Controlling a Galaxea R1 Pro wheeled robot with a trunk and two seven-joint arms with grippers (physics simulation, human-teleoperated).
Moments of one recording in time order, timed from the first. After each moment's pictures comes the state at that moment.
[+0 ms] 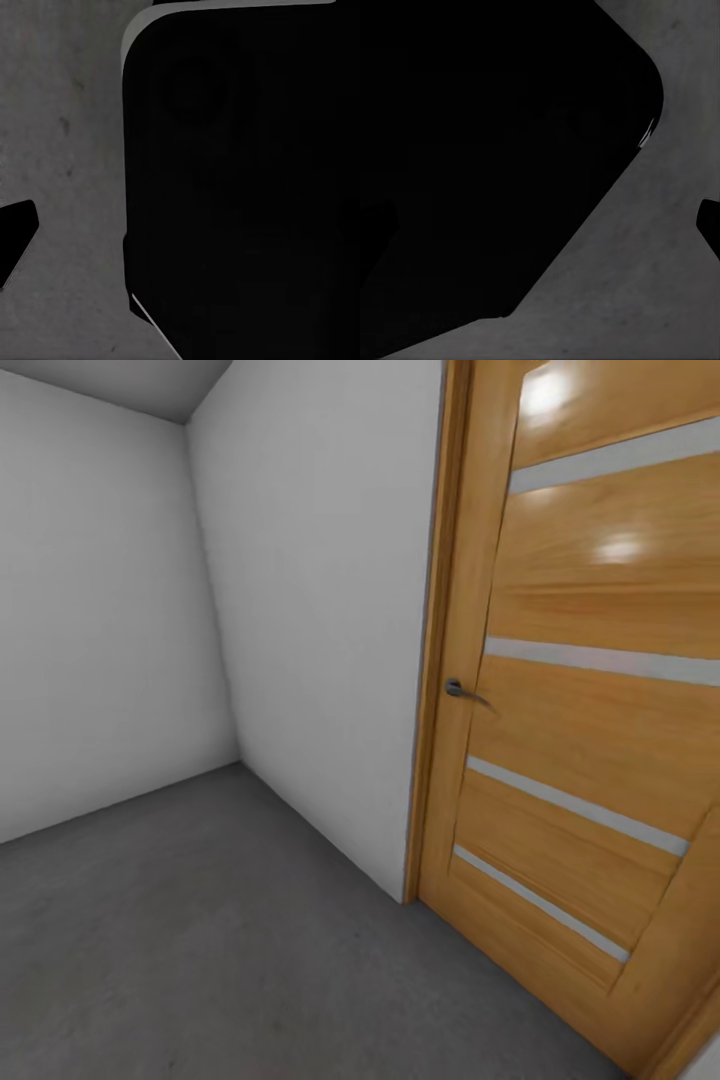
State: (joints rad) left arm 0.00 0.01 0.01 -0.03 0.02 -0.01 0.01; right arm 0.00 0.01 0.61 0.00 0.00 -0.04 0.00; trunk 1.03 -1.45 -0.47
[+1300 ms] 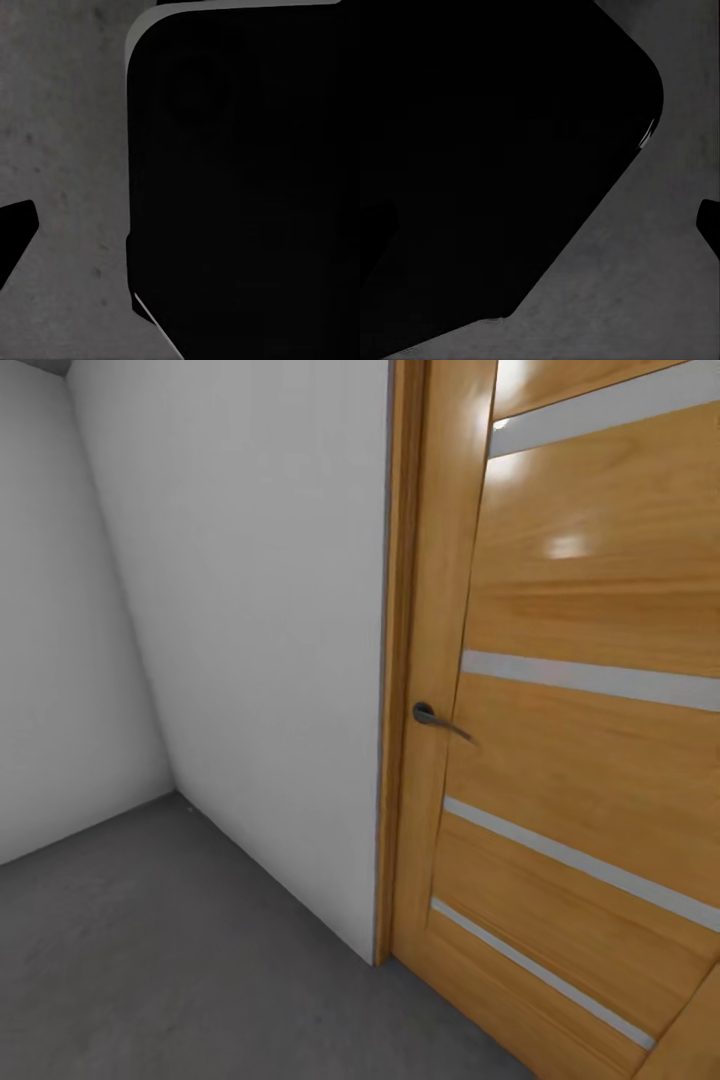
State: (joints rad) left arm 0.00 0.02 0.01 -0.03 0.02 -0.01 0.01; right arm 0.00 0.01 0.61 0.00 0.00 -0.04 0.00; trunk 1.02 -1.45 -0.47
